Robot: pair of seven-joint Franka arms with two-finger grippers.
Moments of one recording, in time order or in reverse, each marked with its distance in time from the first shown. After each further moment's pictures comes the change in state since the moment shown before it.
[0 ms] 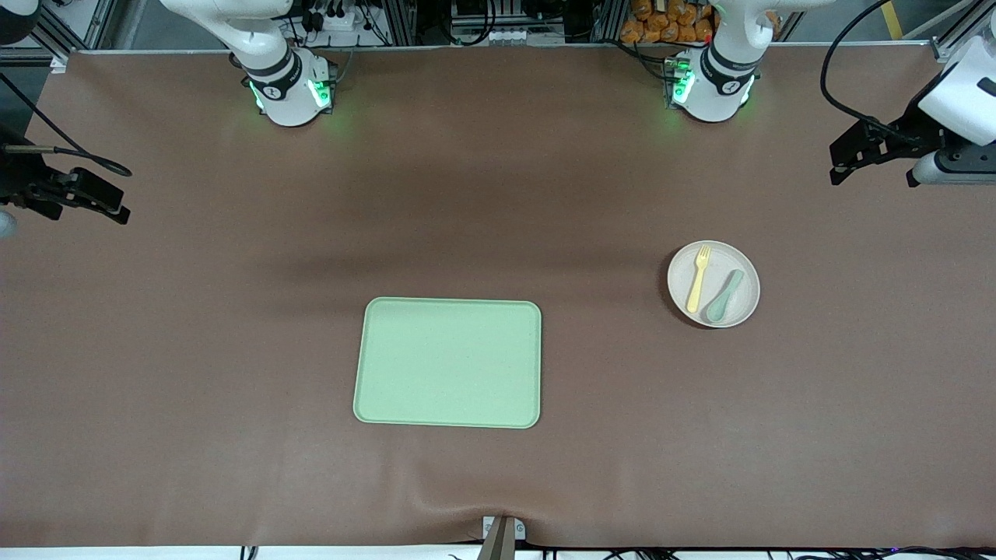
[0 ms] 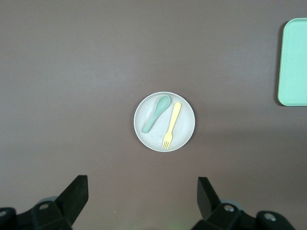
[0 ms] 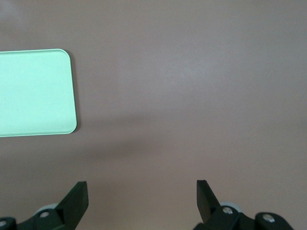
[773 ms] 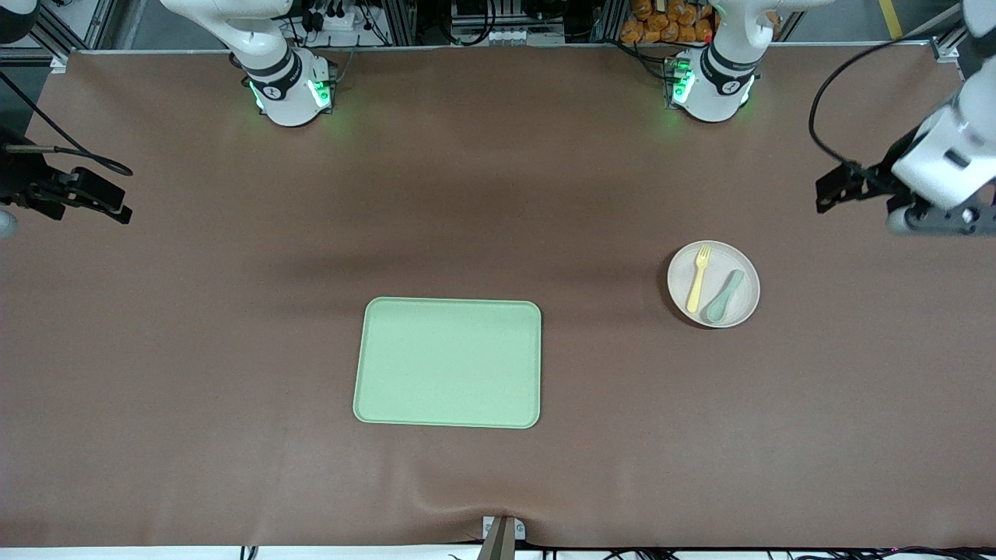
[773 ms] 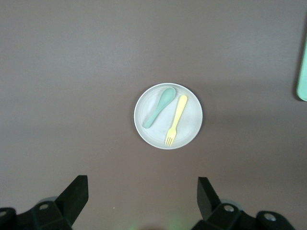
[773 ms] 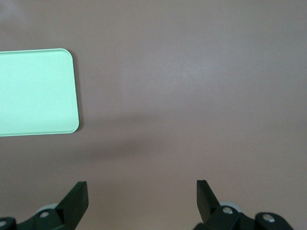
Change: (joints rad) left arm 0.023 0.127 0.008 -0.035 0.000 0.053 0.002; right arm 0.000 0.001 -0.001 0.000 0.008 -0.003 0.000
